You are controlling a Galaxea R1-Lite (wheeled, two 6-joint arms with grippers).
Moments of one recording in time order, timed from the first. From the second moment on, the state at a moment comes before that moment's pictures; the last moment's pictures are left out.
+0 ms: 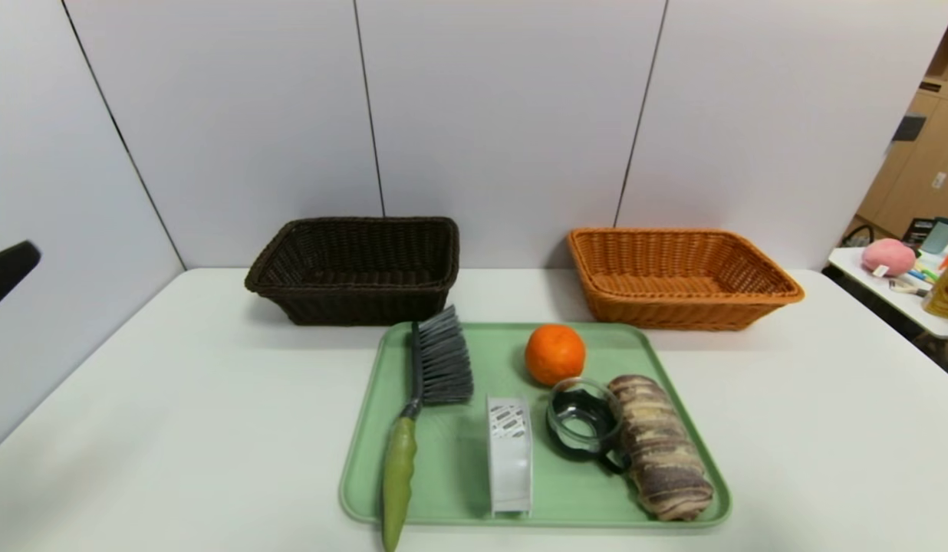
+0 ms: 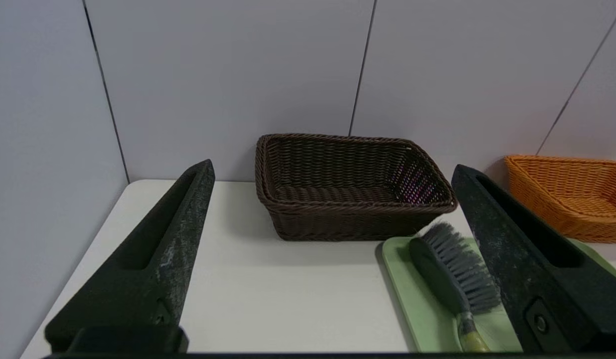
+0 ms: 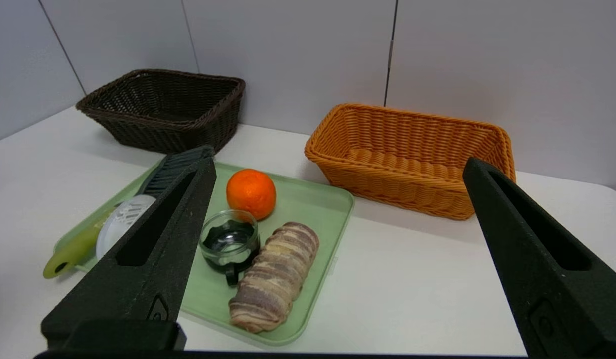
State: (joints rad) left arm 0.01 0.76 -0.52 -0.43 -0.12 -0.14; right arm 0.07 0.65 -0.56 -0.15 0.26 0.02
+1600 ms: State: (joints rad) left arm -0.02 1.43 -0.73 -0.60 -0.12 -0.04; right arm 0.40 1.52 -1.12 0.58 0.11 -0.10
